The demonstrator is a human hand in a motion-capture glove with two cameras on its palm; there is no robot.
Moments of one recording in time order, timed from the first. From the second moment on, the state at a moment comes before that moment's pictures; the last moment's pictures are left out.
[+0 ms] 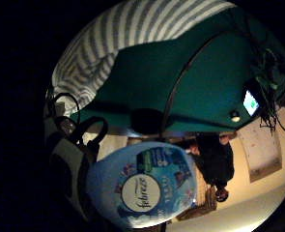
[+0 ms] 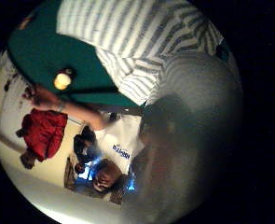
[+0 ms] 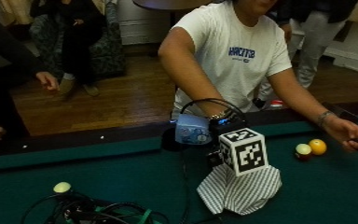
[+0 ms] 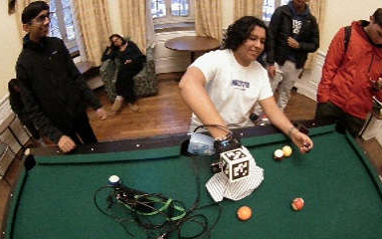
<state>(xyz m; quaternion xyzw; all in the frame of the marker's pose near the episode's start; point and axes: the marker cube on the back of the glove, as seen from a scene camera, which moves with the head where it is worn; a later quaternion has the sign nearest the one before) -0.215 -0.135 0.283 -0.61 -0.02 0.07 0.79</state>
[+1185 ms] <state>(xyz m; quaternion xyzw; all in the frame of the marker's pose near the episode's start) -0.351 -0.225 0.187 -0.11 -0.53 -0.17 0.83</state>
